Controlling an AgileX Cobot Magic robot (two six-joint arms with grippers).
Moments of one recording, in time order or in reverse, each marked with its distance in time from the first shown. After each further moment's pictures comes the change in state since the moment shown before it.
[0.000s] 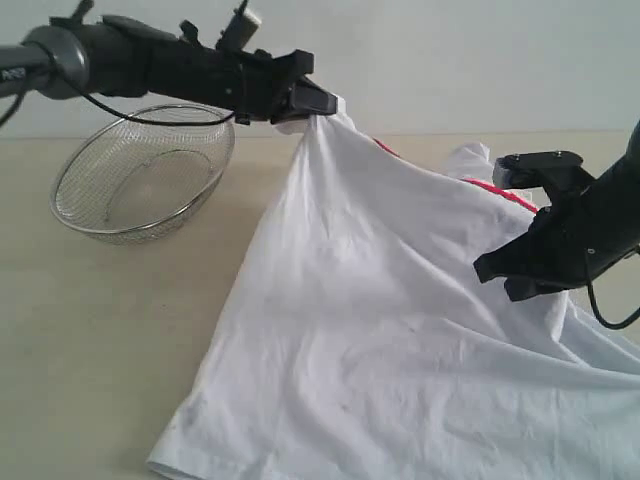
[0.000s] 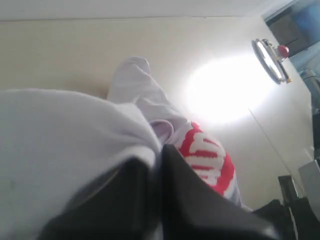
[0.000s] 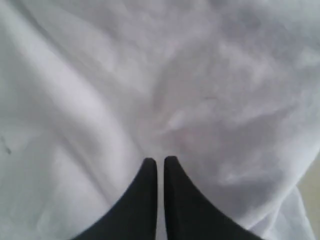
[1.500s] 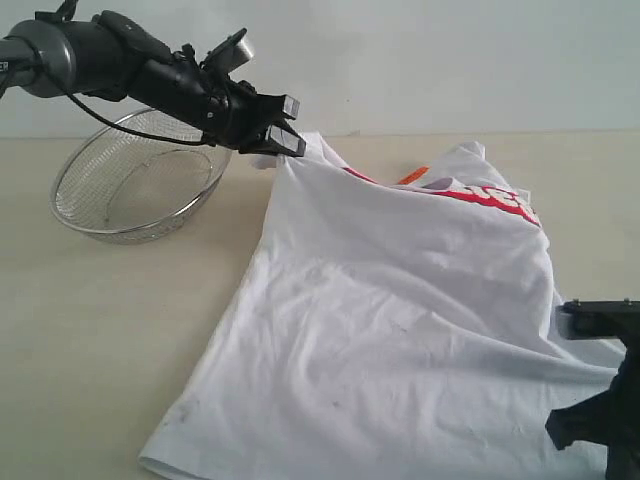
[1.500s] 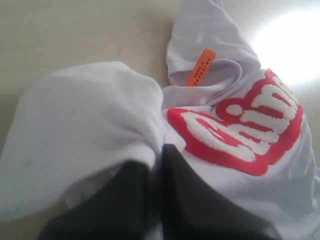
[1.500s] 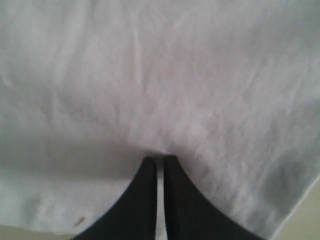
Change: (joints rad) left arm 0.005 -0.040 0.076 0.311 -0.047 -0.135; right arm 0.000 -0.139 0.329 -0.254 0.282 0.389
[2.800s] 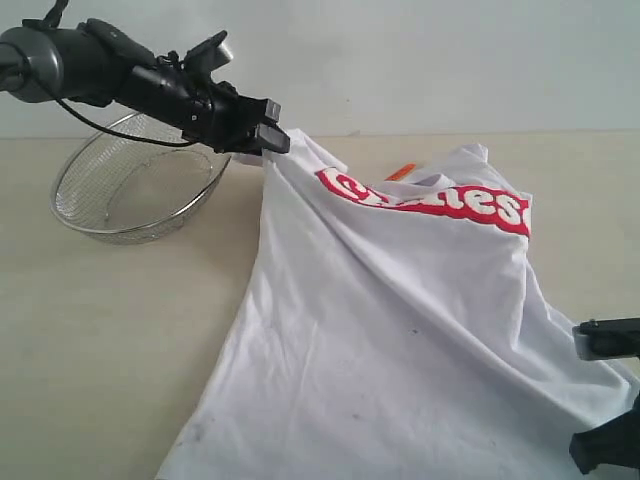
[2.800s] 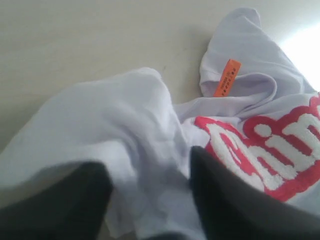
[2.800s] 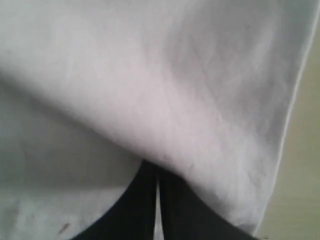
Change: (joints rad) left arm 0.038 0.018 0.004 0.004 -0.072 0.052; right arm 0.000 -0.005 0.032 -0.142 0.024 0.113
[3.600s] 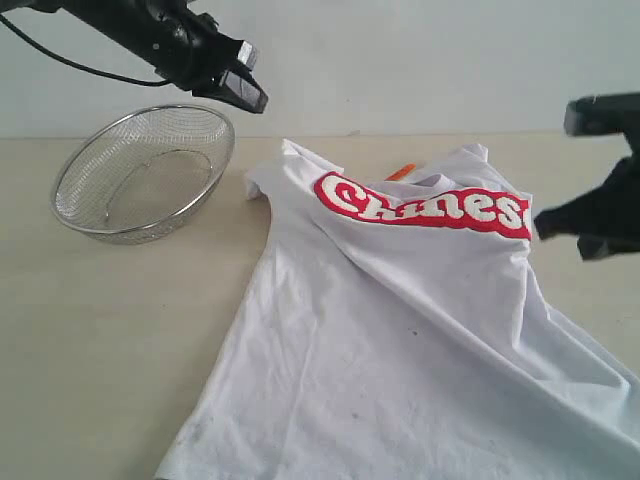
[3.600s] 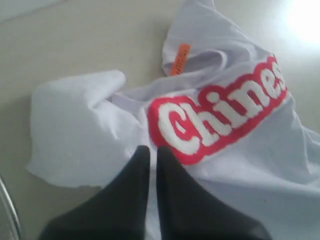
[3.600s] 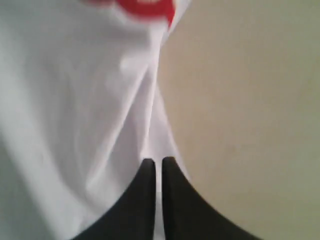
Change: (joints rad) left arm 0.004 -0.151 -0.098 0.230 0.271 -0.097; right arm -0.023 -0.125 -0.335 0.008 -0.166 -0.085
